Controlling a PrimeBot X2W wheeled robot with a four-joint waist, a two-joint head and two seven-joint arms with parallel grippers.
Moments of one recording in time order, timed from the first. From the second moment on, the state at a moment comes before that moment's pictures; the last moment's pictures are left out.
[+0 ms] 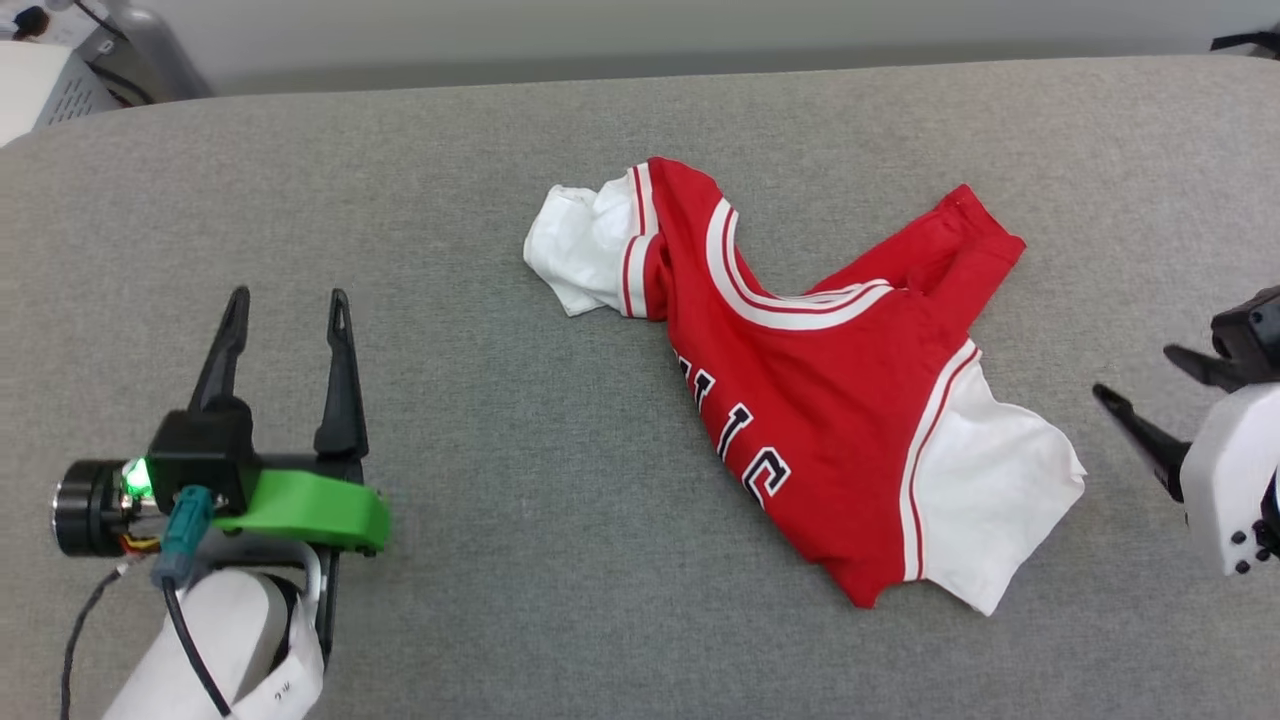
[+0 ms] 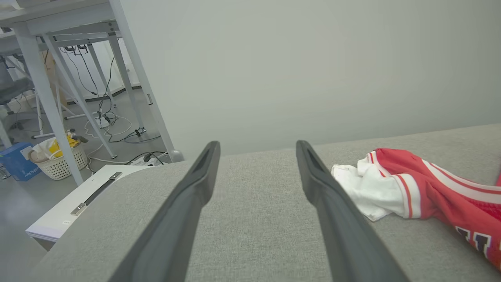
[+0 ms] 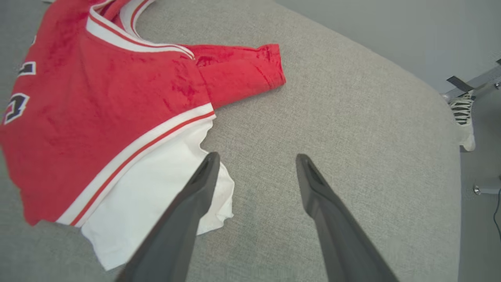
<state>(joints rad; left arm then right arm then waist) -0.26 0.47 -0.35 0.01 -0.41 0.31 -0.26 -0.29 -0.74 0.31 -0.08 0.56 0.13 0.49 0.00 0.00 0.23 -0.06</state>
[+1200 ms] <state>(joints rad) -0.15 0.17 -0.10 0.03 -0.15 0.06 -0.26 -0.50 -0.71 0.48 0.40 0.77 0.13 0.39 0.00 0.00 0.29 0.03</state>
